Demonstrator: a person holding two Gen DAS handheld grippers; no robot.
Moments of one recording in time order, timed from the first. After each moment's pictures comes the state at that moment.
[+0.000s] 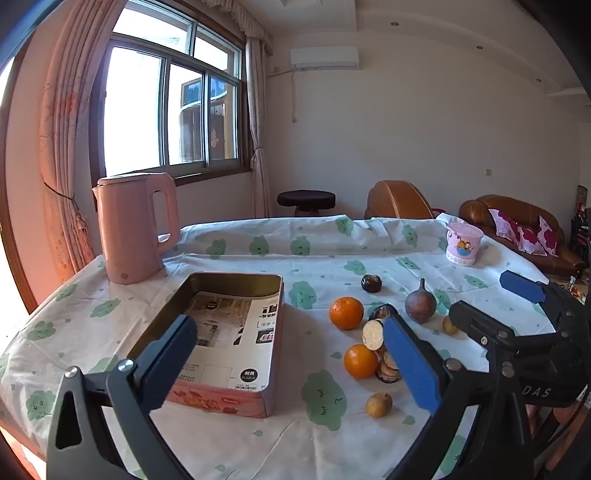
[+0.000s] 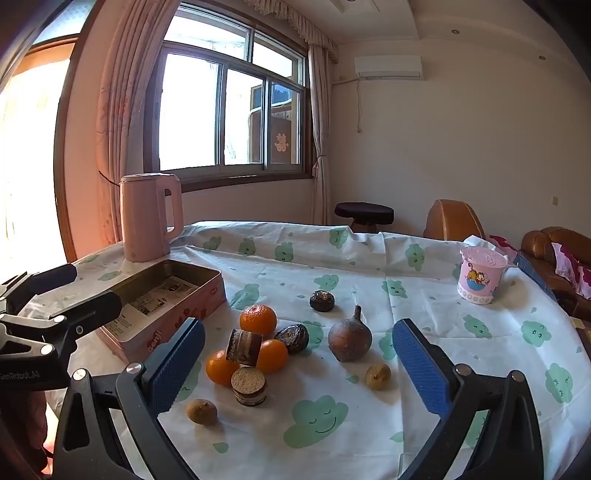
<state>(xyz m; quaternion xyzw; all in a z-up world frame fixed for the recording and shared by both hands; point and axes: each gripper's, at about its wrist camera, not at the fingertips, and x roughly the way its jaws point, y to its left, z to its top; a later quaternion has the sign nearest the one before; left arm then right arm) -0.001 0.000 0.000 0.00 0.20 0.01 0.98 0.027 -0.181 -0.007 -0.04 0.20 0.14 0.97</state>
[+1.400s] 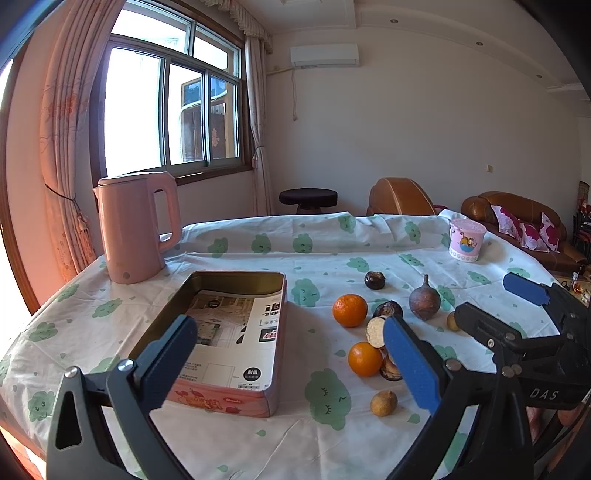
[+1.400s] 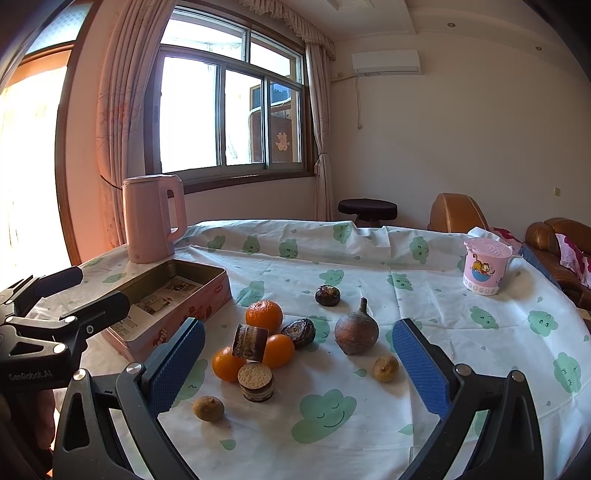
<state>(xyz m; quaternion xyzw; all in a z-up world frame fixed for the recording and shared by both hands) 0.001 0.001 -0.005 0.00 0.21 0.00 0.98 0.023 -0.182 -0.012 -0.03 0.20 0.15 0.97</state>
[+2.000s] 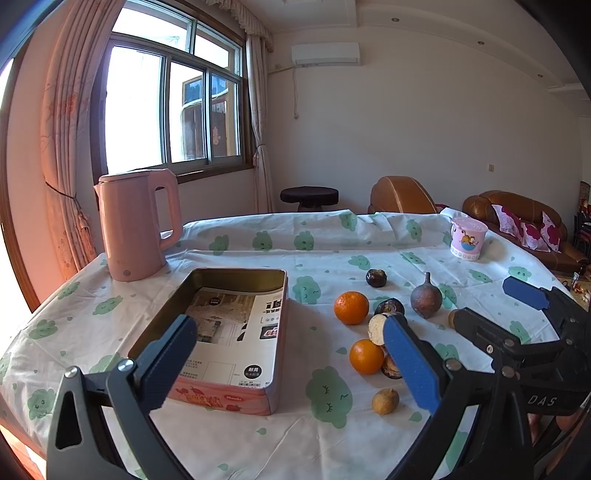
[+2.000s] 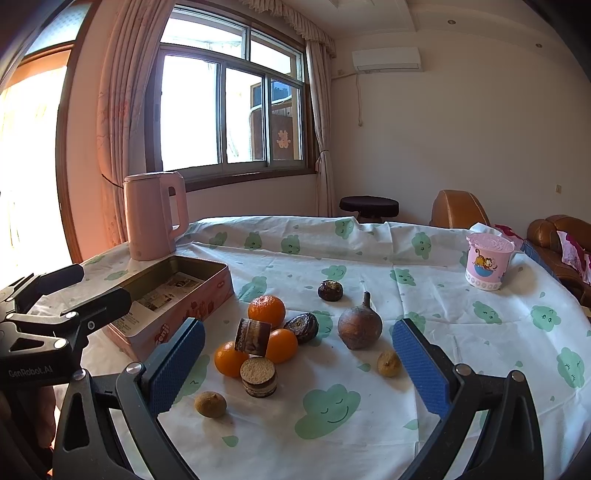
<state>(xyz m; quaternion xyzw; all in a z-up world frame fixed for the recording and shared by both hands) 0.001 0.001 -0.006 0.00 0.21 0.00 0.98 0.020 -0.180 -0.018 -0.02 0.20 0.15 0.97</state>
